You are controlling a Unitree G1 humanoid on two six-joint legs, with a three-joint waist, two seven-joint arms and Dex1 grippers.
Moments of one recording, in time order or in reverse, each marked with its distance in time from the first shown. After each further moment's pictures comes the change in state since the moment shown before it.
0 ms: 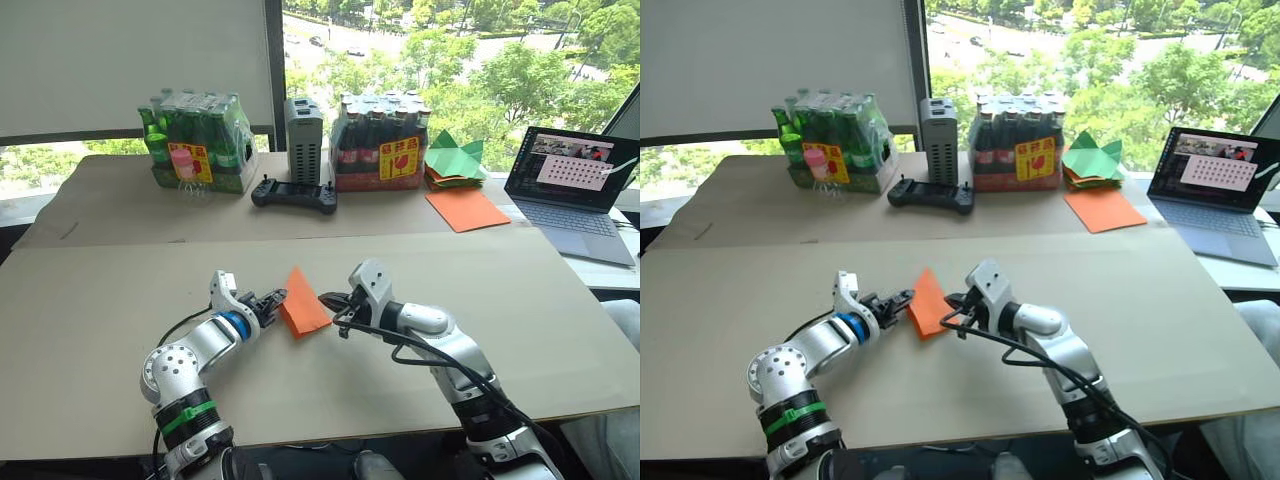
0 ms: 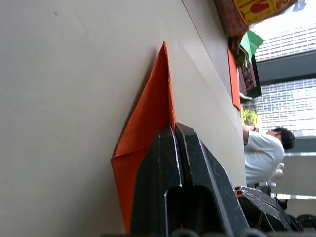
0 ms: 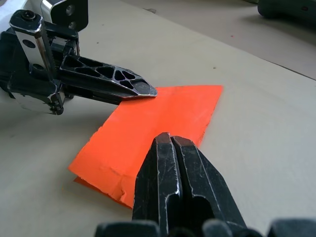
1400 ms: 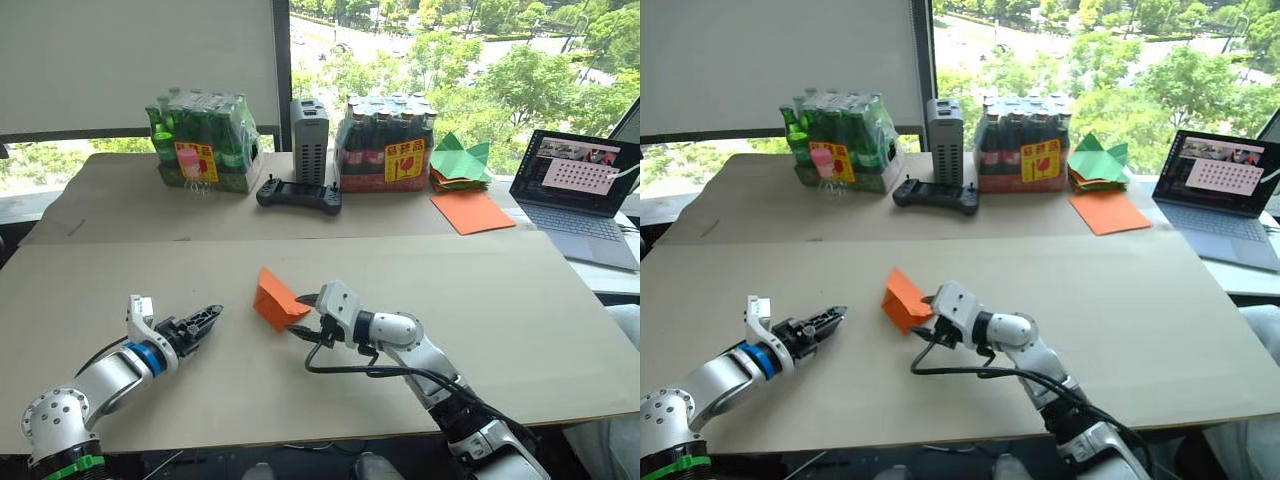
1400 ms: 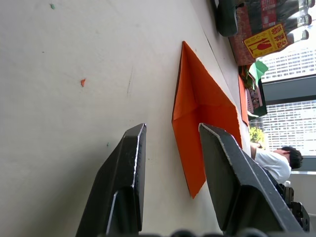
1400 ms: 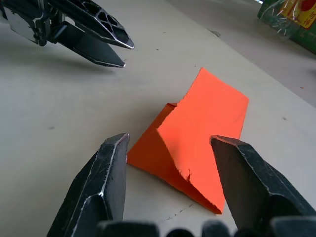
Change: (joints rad) left arm 0.333 0.585 -0.127 0.141 -0.591 -0.140 -0.070; right arm -0.044 0.068 0.152 0.211 -0.160 -0.393 0.043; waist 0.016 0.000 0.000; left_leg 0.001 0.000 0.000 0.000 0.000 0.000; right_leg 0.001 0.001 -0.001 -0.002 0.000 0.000
